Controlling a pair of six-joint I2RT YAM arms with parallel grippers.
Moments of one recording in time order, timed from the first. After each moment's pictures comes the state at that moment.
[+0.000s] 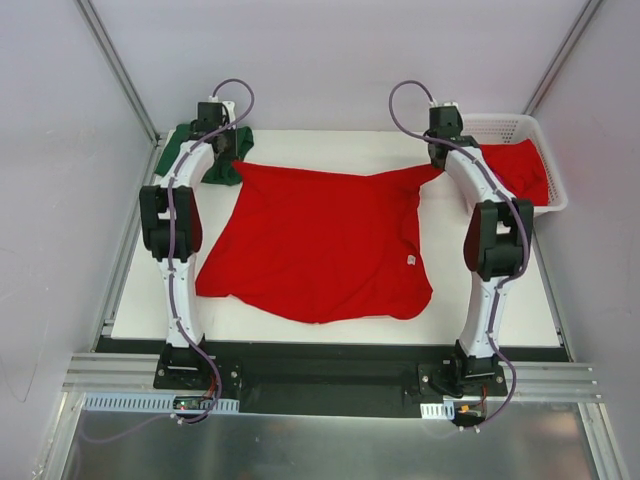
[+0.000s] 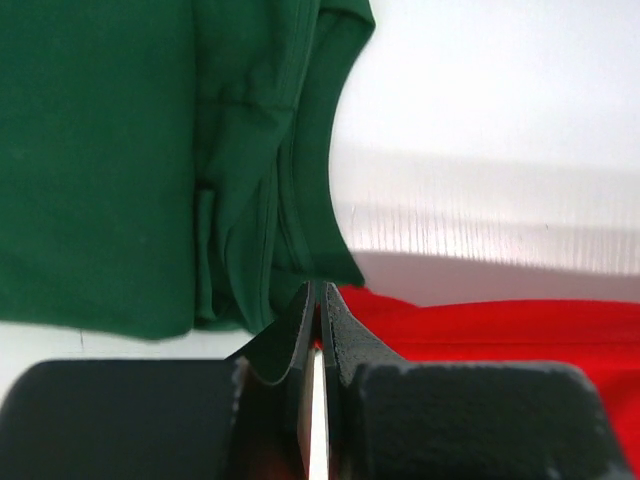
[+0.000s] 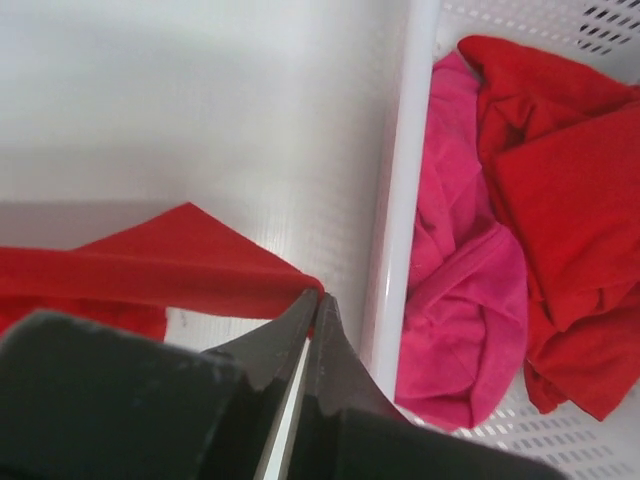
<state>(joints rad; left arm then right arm) -0.02 2.28 1.99 -0.46 0.07 -0.02 0.14 2.12 1.84 -0.50 0.49 -0.06</state>
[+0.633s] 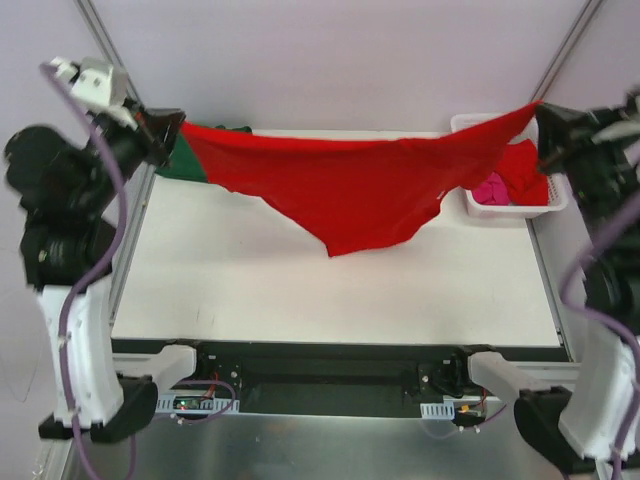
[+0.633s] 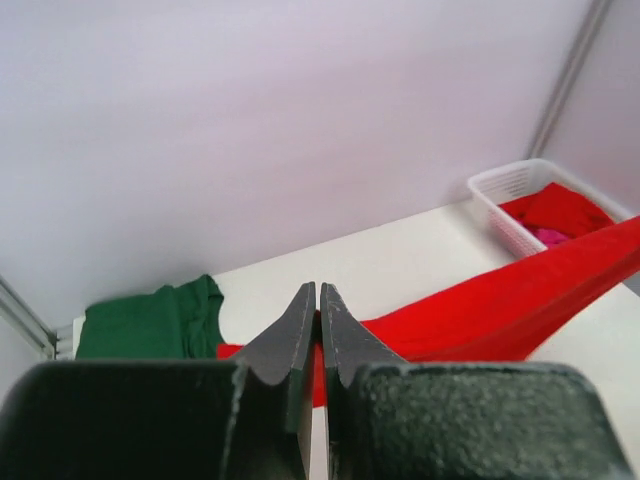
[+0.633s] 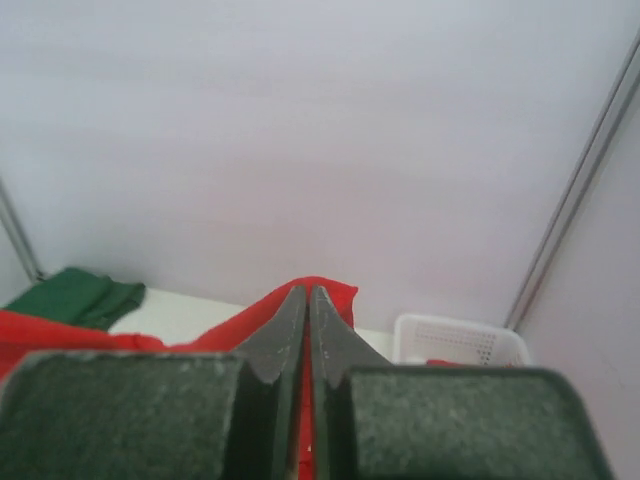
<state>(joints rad) -0.04 1.12 1.85 -0.65 0.38 -0.07 0.13 1.08 1.99 -0.71 -0.04 -0.02</state>
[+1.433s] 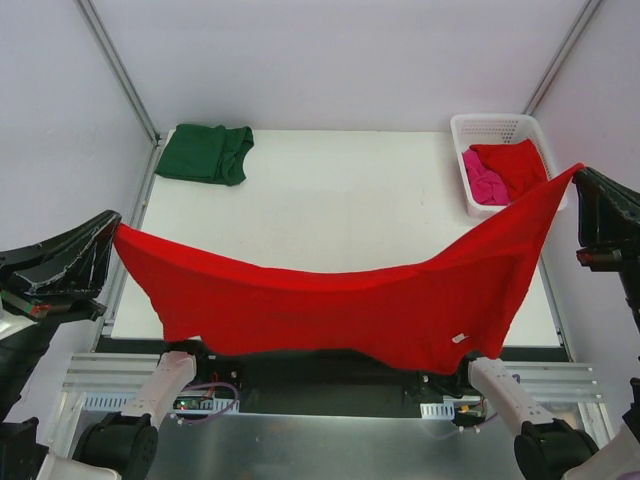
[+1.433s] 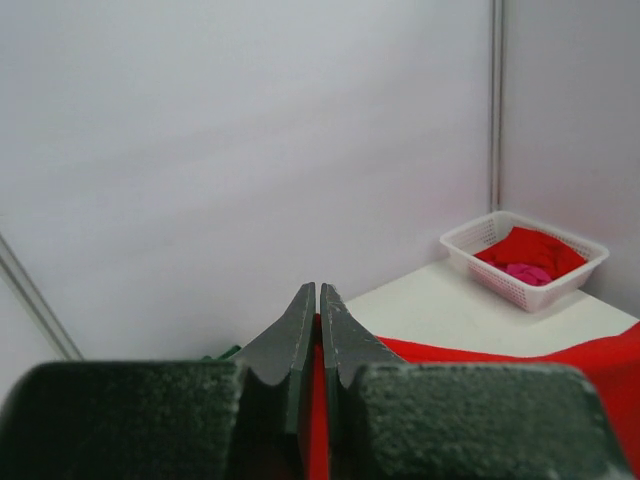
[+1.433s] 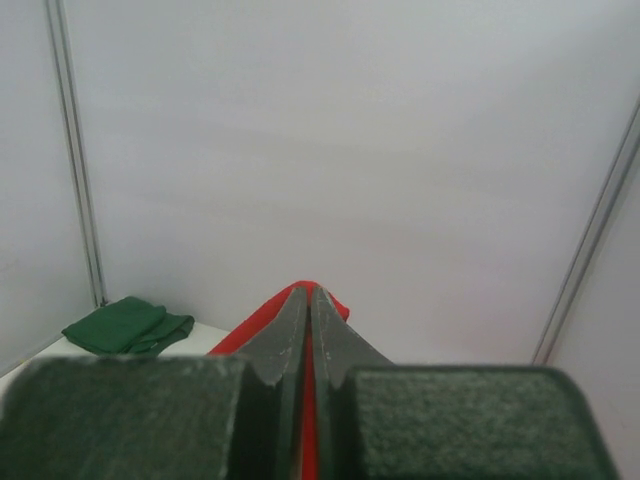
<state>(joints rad) -0.04 0.82 2.24 -1.02 0.47 -0.01 0.13 0.83 2.09 -0.83 -0.21 0.00</state>
